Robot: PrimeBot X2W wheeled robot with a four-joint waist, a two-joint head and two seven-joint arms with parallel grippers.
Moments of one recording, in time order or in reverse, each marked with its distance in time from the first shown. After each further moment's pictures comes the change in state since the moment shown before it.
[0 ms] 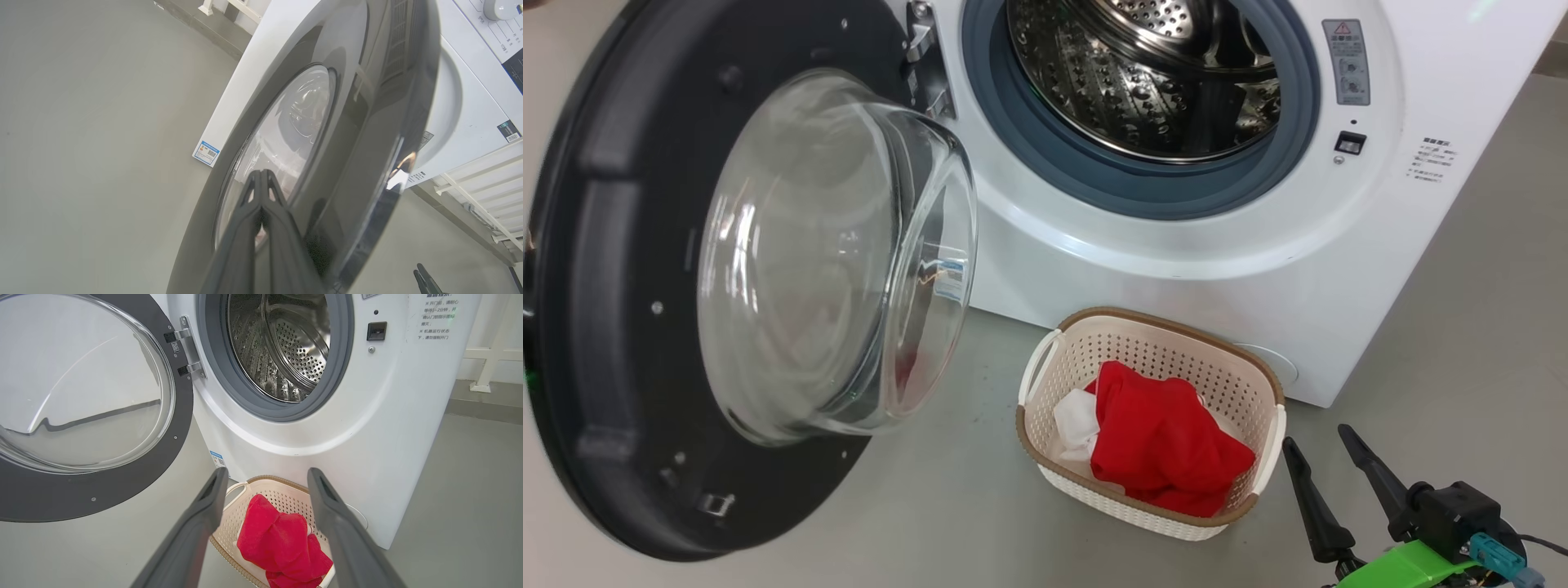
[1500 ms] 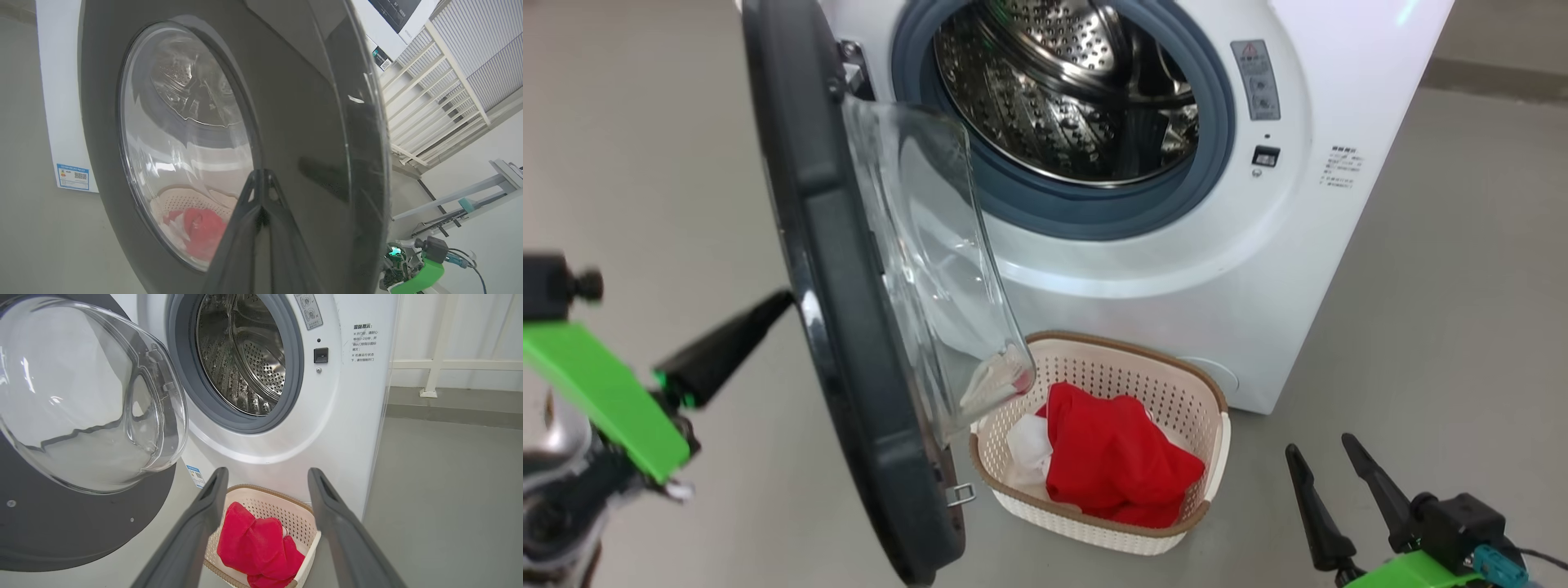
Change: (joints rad) left arm 0.001 -0.033 -0.334 -0.274 -0.060 0.000 -0.288; right arm 0.026 0.033 -0.031 -0.014 -0.004 0.000 0.000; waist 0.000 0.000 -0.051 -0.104
